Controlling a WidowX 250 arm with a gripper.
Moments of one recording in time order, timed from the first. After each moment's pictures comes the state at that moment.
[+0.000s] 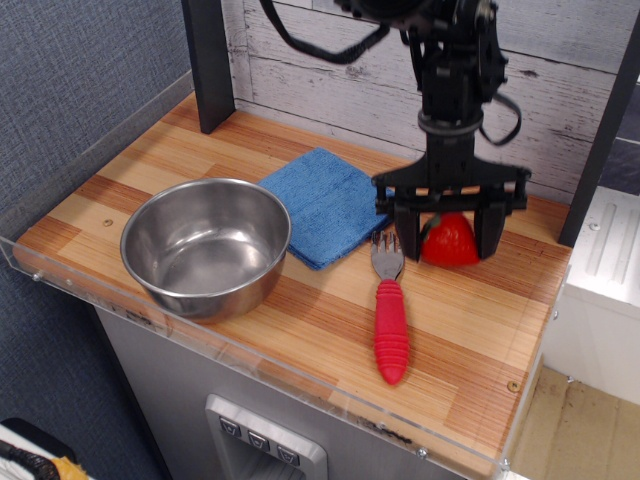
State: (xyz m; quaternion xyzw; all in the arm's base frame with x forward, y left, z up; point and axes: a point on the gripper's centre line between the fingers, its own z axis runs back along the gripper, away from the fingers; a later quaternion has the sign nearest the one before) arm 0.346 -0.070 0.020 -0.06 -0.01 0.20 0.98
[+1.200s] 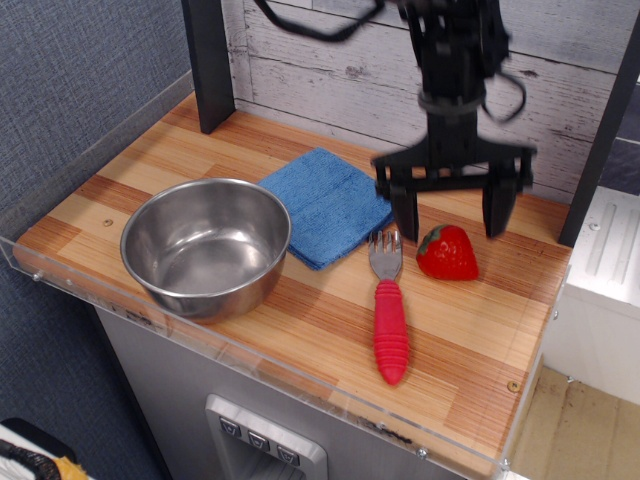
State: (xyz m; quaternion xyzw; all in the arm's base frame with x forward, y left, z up) arm 0.347 -0.066 0.057 -0.07 -0.05 0.21 0.97
